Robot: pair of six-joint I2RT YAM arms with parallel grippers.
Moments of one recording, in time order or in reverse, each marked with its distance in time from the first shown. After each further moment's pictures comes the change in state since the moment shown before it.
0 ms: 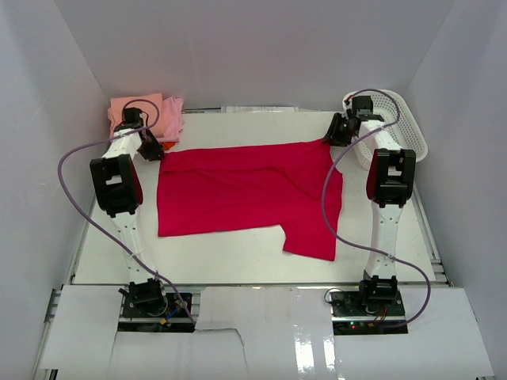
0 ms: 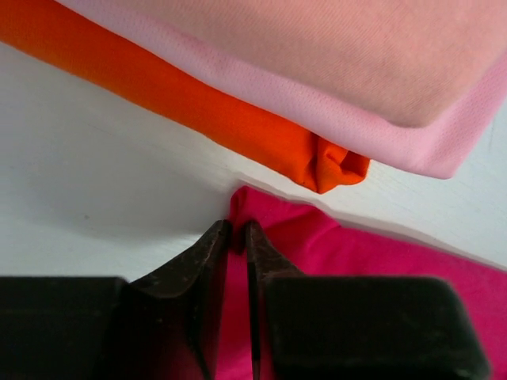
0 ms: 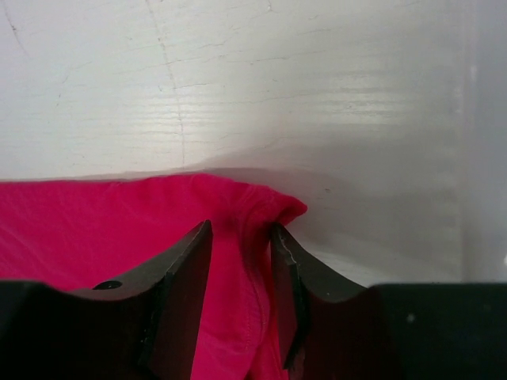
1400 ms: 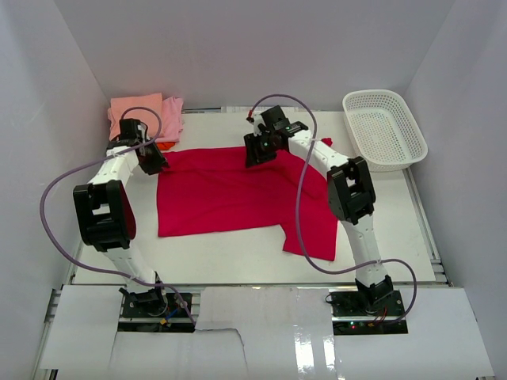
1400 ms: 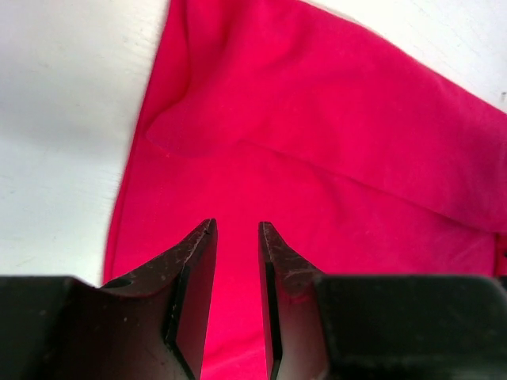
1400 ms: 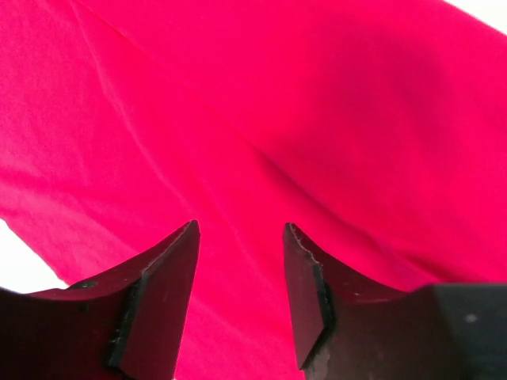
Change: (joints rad) left arm -0.046 -0.515 -0.520 0.074 0.064 0.031; right arm 0.536 -0.138 -0.053 -0.082 -0.029 -0.168
